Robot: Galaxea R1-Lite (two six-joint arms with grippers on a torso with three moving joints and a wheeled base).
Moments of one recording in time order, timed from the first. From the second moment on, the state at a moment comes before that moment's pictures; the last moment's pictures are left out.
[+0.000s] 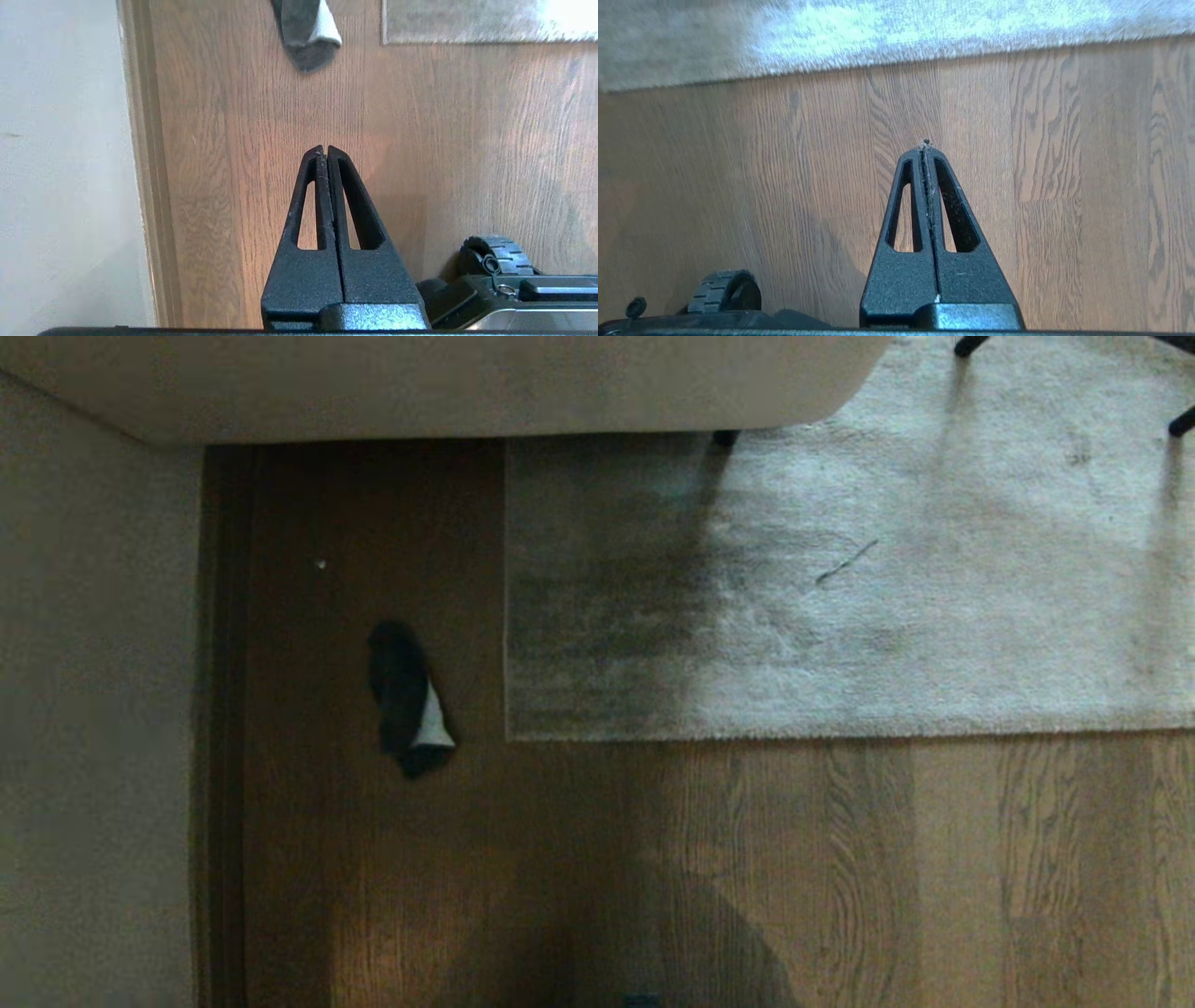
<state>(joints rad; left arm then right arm) 0.00 0.00 -0.04 0.10 -0.02 -0.01 0.01 0.00 0.00 -0.01 -0.06 0.06</state>
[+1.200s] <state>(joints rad) 0.00 0.00 -0.04 0.10 -0.02 -0.01 0.01 0.00 0.00 -0.01 -0.06 0.06</state>
